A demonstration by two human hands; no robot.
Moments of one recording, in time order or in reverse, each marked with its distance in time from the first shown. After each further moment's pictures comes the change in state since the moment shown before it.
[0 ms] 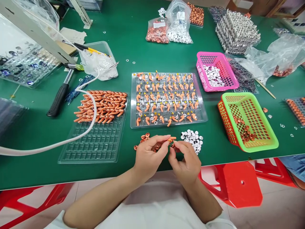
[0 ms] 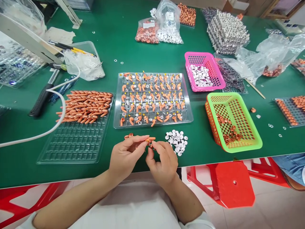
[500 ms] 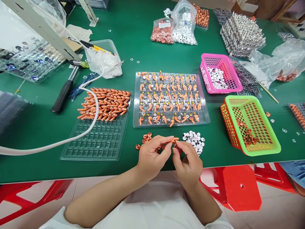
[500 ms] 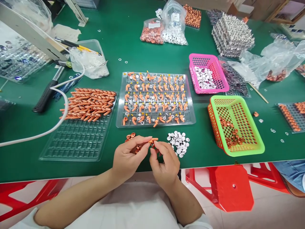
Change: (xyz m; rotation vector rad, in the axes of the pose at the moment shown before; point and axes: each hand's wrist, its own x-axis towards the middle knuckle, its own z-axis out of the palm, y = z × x) left_hand -0.002 -0.012 -0.002 0.168 0.011 0.238; right_hand 0.000 -0.004 -0.001 0.143 -0.017 0.091
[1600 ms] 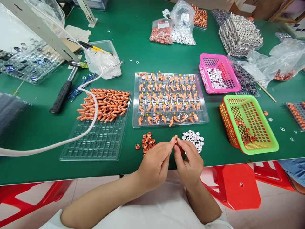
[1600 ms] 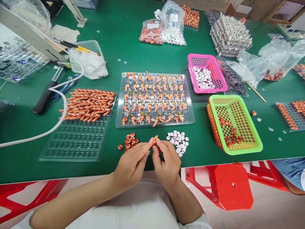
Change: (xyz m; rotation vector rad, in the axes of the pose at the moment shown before) left_hand -0.015 -0.009 -0.007 0.169 -0.257 0.398; right_hand 0.001 0.002 -0.005 -0.088 -0.026 0.002
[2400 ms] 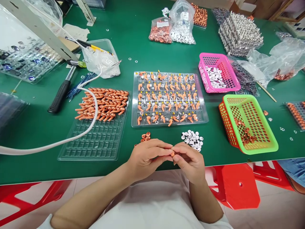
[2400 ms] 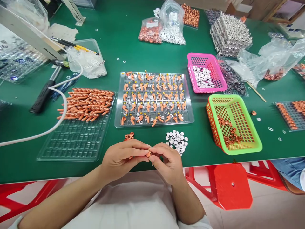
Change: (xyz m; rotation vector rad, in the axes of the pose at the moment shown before) left_hand 0.020 -0.007 -0.030 -0.067 -0.033 0.100; right_hand 0.002 0.015 -0.019 0.668 -0.374 0.284
